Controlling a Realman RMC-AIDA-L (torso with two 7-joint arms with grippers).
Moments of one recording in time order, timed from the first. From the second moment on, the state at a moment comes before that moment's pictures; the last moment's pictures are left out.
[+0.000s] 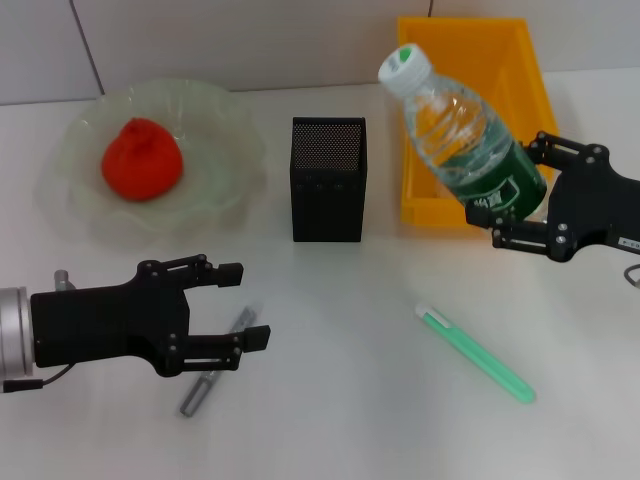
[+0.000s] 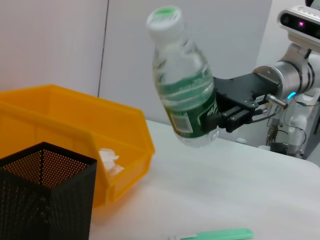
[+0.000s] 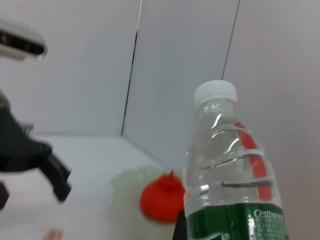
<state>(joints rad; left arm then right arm) -0.37 -2.07 1.09 0.85 1.76 1.57 -1.39 0.18 2.08 -0.98 -1.02 -1.56 -1.42 1.09</state>
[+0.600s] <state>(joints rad) -0.36 -2.07 1.09 0.83 1.68 1.55 -1.37 0.24 2.08 -0.98 -0.71 -1.30 -1.48 0.78</state>
